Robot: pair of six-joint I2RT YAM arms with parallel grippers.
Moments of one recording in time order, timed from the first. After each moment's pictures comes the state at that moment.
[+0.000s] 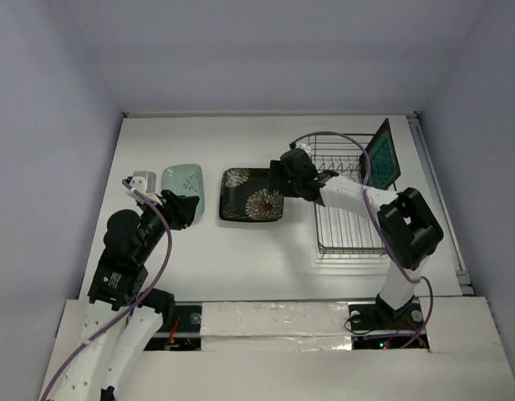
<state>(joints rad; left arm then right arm) -0.29 0.46 0.70 -0.38 0.10 -0.42 0.64 1.81 1.23 -0.20 0.22 0.62</state>
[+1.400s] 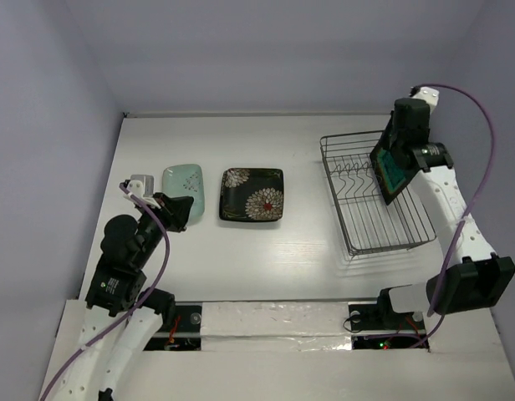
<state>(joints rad) -0.31 0.42 0.70 -0.38 0.08 -0.42 0.16 1.35 1.40 -0.54 0.42 0.34</state>
